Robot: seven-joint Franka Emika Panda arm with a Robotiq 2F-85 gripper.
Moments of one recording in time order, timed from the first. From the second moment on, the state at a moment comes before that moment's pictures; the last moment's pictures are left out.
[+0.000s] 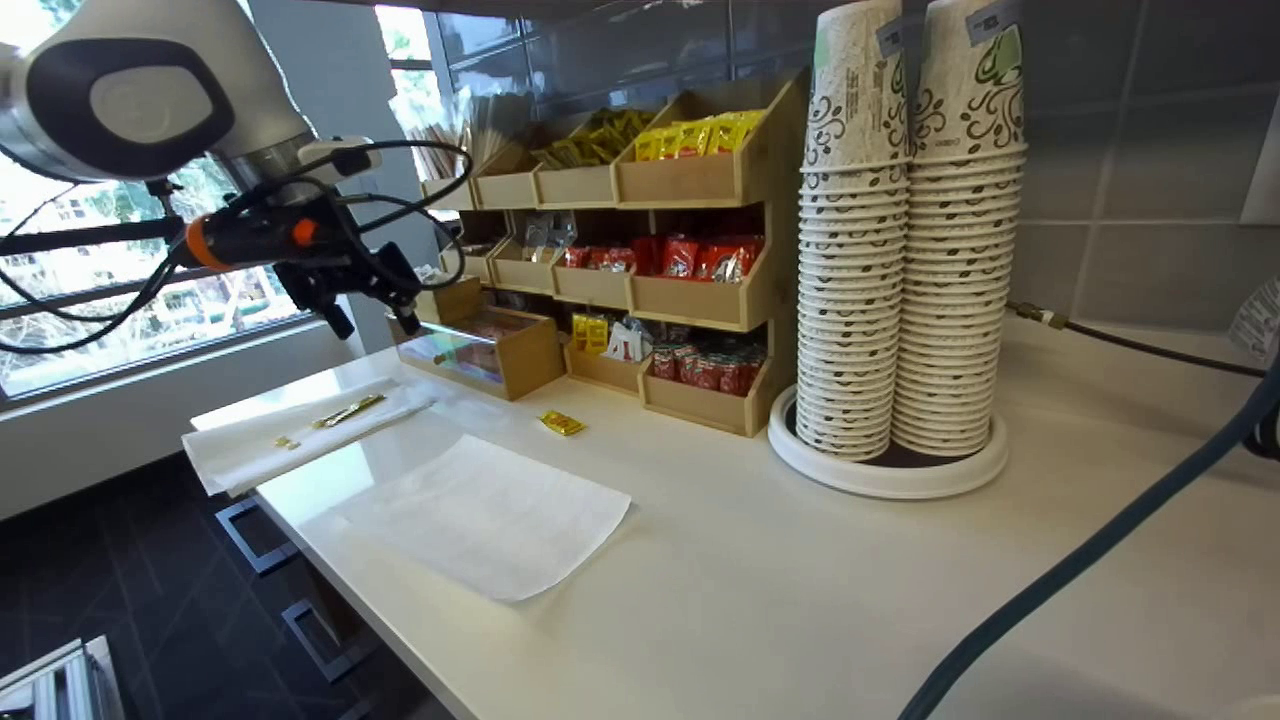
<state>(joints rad) 0.21 -0.49 0.01 -2.70 0.07 2.50 -0.34</state>
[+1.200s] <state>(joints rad) 0.25 -0.32 -0.15 -2.64 0.13 2.62 -0.78</state>
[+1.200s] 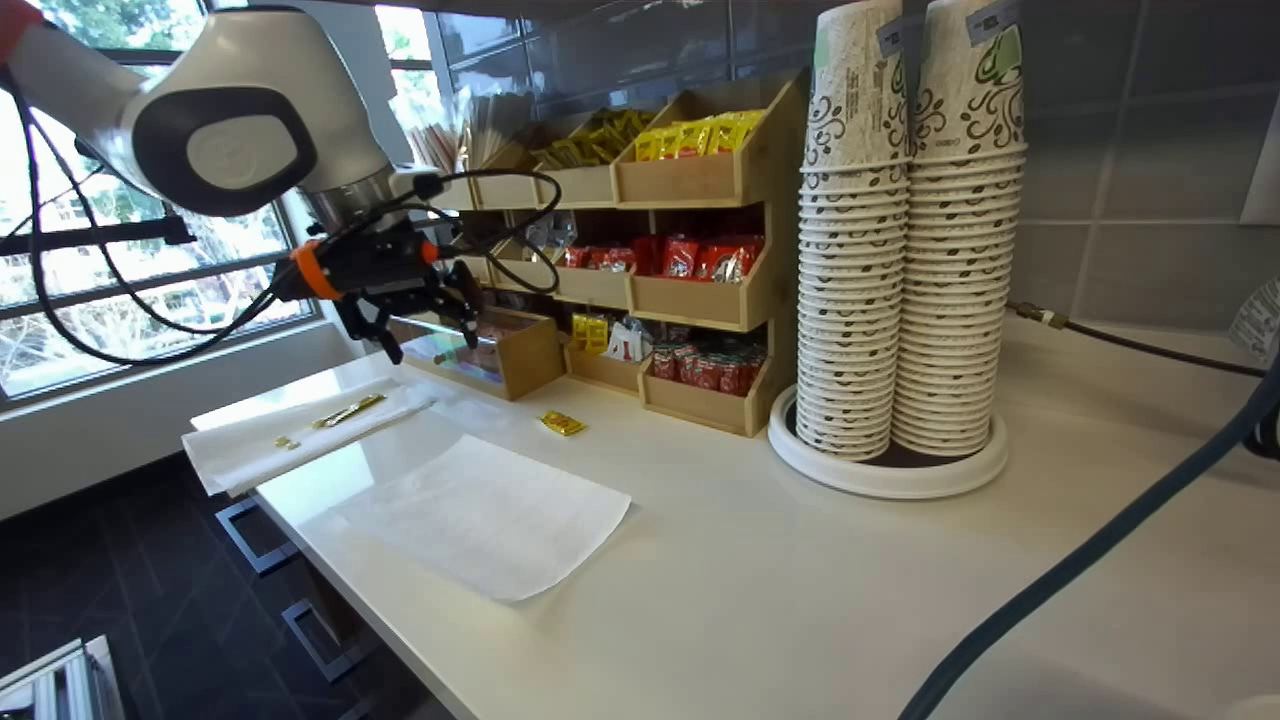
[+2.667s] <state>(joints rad) 0.10 0.05 -0.08 -2.42 0.51 2.64 -1.46</state>
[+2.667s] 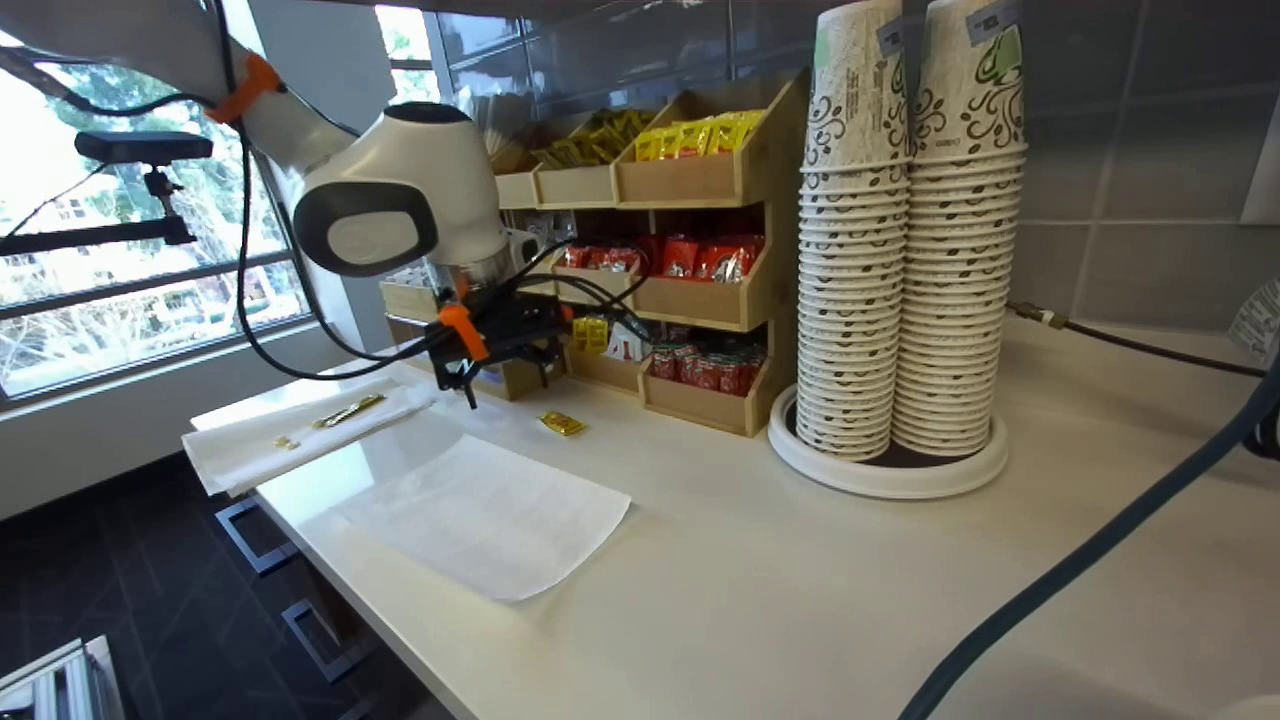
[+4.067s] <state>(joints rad) -0.06 0.20 0.06 -2.30 0.51 2.64 -1.51</state>
